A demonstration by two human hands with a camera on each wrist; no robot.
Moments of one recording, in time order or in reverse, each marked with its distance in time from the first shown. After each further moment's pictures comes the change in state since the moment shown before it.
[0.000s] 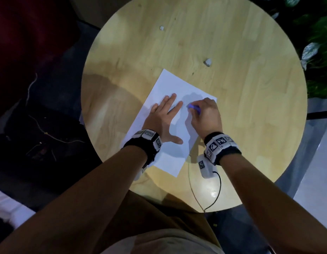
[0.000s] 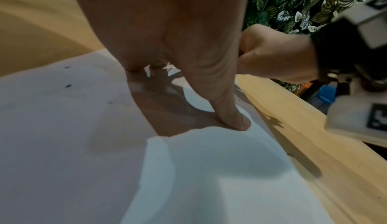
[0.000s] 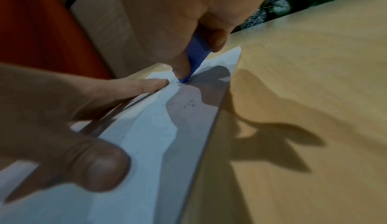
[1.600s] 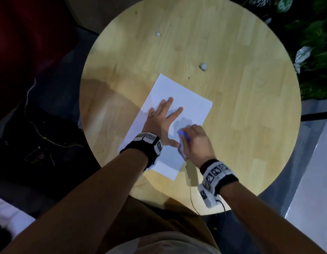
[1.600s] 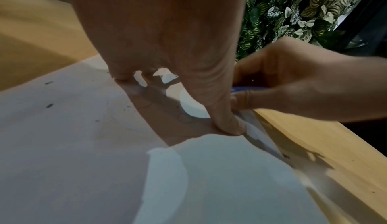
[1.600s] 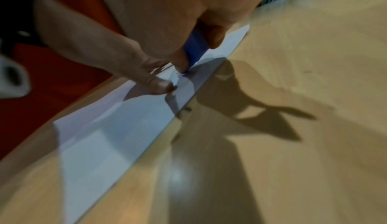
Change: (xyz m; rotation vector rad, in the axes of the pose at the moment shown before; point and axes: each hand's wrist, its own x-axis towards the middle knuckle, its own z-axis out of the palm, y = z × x) left_hand 0.002 0.007 -0.001 0.037 -0.019 -0.044; right_hand -0.070 -0.013 0.002 0.033 -0.141 -0.107
